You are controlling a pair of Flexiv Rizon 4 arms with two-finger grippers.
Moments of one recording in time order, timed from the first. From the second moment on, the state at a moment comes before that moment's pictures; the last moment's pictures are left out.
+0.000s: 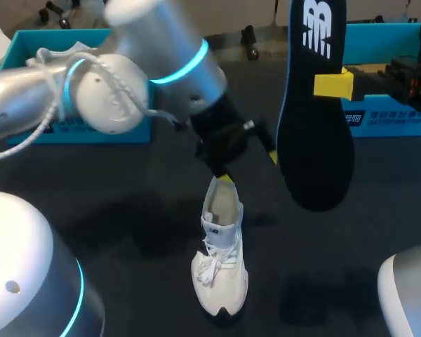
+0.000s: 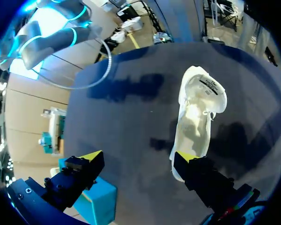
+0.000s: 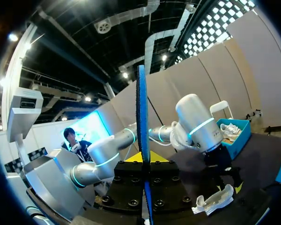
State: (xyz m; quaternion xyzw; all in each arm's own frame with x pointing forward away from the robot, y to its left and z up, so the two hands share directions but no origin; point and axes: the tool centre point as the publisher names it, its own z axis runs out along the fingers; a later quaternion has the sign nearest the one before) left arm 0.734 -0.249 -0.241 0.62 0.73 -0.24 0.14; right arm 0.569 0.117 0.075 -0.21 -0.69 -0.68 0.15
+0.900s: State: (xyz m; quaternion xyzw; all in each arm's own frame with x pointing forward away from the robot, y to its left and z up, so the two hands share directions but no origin) left arm 0.764 -0.230 -0.143 0.52 0.62 -0.46 0.36; right arm 0.569 0.117 0.075 -0.21 -0.69 -0.68 0.15
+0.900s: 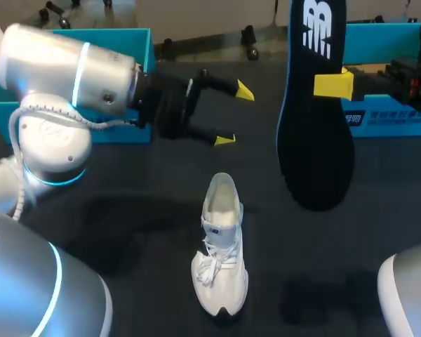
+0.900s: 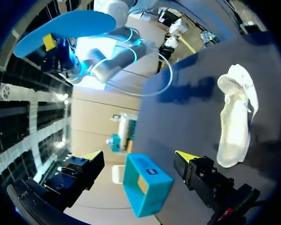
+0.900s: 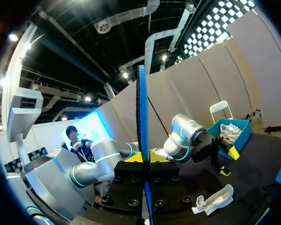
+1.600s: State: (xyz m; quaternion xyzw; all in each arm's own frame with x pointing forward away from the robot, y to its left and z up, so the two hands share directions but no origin) left arm 0.777 -0.220 -0.107 0.50 0.51 -0.50 0.49; right arm 0.569 0.117 0.075 -0.21 -0.69 -0.68 0.15
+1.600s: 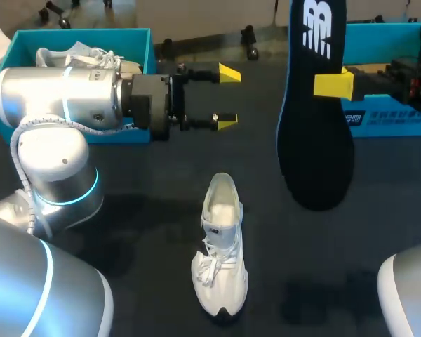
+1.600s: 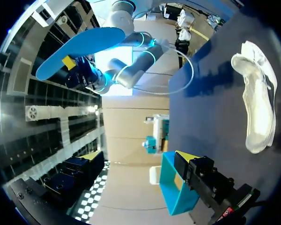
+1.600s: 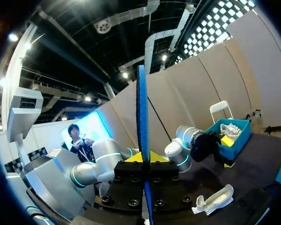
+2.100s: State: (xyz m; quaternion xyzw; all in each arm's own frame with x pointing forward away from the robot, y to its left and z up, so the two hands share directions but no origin) left arm 0.767 -0.218 -0.110 0.48 0.50 -0.51 0.52; right arm 0.601 0.098 0.051 -0.28 -0.67 -0.65 0.23
